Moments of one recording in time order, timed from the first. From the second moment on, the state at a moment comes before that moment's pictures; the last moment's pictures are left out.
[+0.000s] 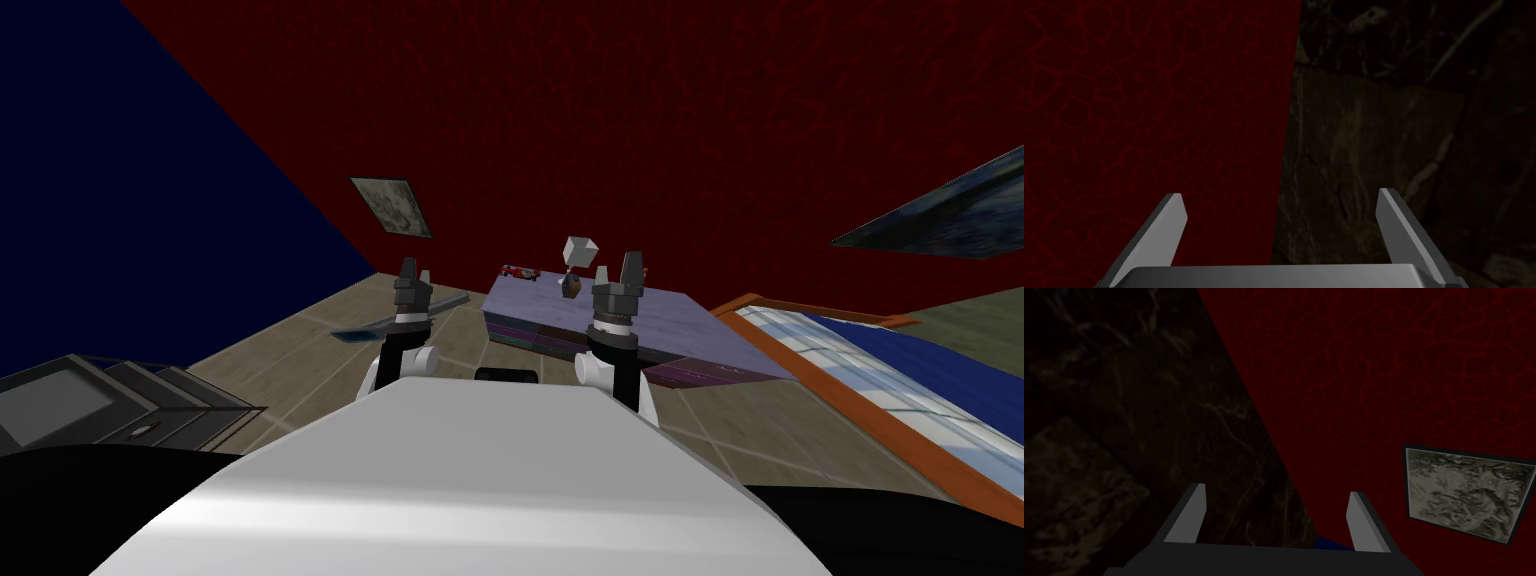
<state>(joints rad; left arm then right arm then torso) 0.47 -0.01 0.02 -2.28 -0.05 -0.35 -0.12 0.46 -0.01 0.03 -2.40 0.12 -0.43 0.07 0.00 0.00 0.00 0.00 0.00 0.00</state>
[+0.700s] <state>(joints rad) 0.47 -0.01 0.02 -2.28 -0.05 -0.35 -0.12 0.46 -0.01 0.03 -2.40 0.12 -0.43 0.07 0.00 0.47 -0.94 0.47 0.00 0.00</state>
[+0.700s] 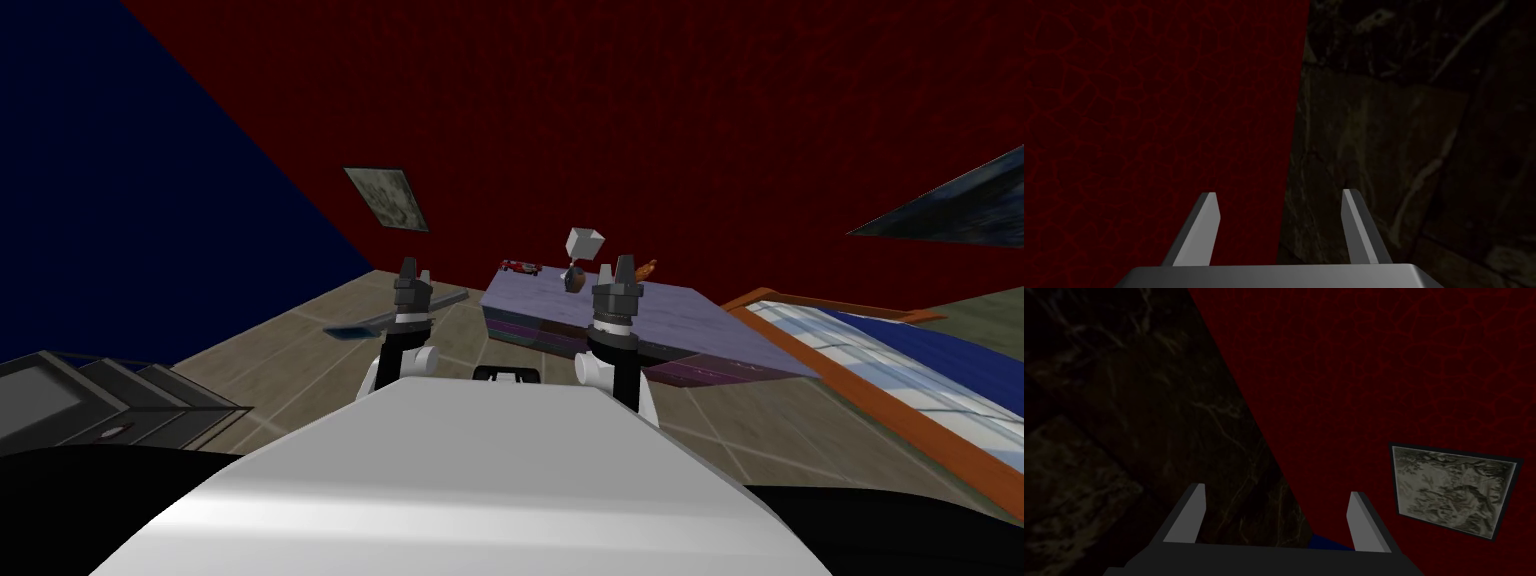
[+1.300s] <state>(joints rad) 0.47 -0.01 0.02 -2.28 -0.05 -0.35 -0.12 0.47 -0.08 0.03 -2.36 0.15 -0.40 0.07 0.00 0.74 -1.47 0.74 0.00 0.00</state>
